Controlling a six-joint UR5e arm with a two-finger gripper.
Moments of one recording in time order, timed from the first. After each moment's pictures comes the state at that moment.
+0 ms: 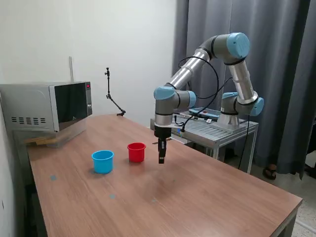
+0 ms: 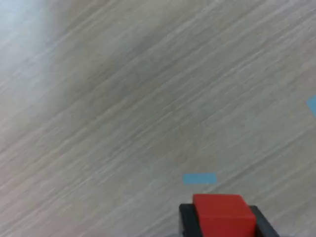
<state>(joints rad) -0.09 -0.90 1.57 -2.26 -1.58 -2.55</state>
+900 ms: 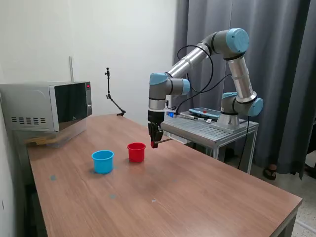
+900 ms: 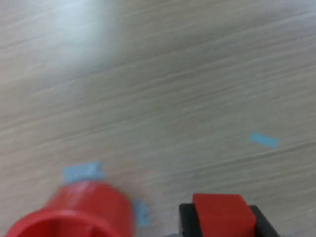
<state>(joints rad) -0.19 -1.00 1.59 -2.20 -1.58 -3.00</state>
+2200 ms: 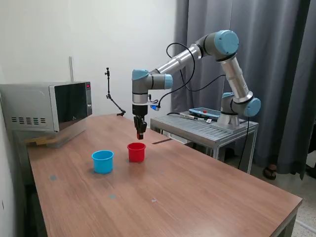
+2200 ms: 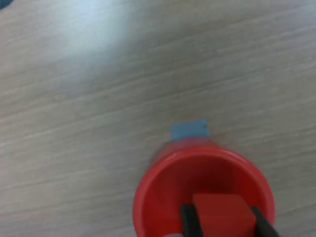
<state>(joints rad) -0.32 -0.96 1.48 -2.10 -1.58 -3.15</state>
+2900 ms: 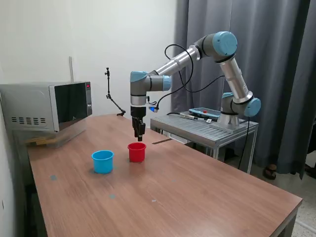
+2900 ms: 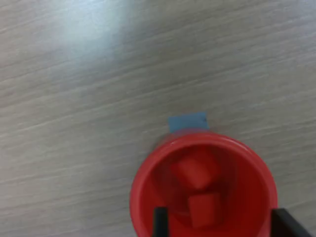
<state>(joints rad) -0.32 -0.93 1.46 -2.10 -1.58 -3.15</state>
